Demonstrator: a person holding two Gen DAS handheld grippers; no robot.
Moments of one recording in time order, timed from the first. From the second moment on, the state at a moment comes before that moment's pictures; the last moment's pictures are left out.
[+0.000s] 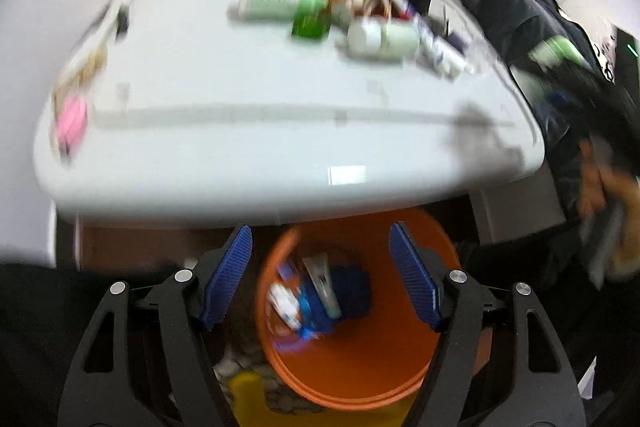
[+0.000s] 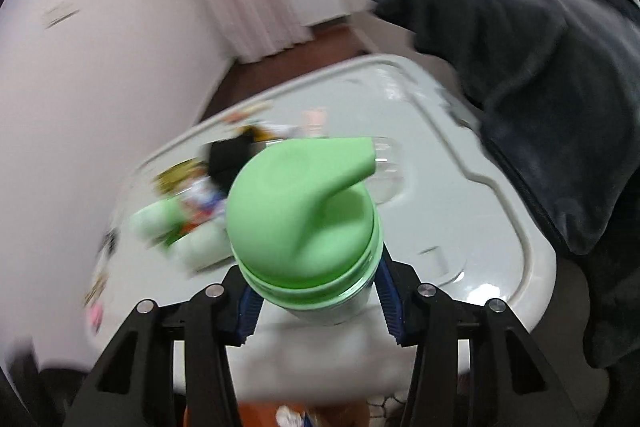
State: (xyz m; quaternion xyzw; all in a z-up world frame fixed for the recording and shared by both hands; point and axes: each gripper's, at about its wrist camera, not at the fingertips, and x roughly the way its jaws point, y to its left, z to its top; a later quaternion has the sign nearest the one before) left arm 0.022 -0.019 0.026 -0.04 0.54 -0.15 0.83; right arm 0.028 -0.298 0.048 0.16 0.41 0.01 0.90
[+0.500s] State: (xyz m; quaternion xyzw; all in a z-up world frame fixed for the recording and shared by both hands) left arm 0.211 -0.037 0.008 0.32 0.49 -0.23 0.78; right arm 0.035 -0.280 0.037 0.15 0.41 0.05 0.90
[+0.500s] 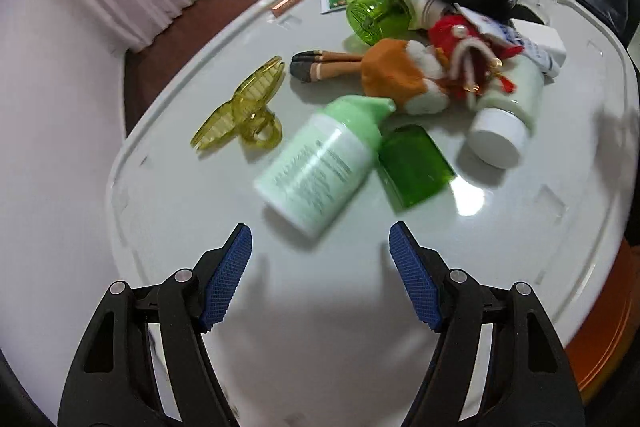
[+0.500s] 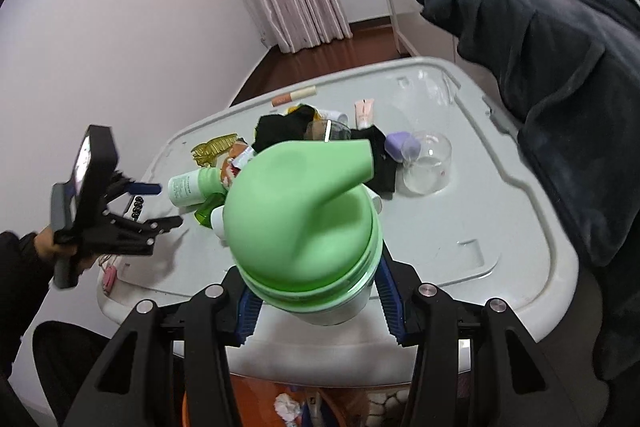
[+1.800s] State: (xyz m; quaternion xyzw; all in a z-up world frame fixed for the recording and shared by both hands) left arm 0.265 -0.105 -0.025 0.63 0.35 -0.34 0.59; right arm 0.055 -0.260 0.014 0.17 0.46 0.09 0.87
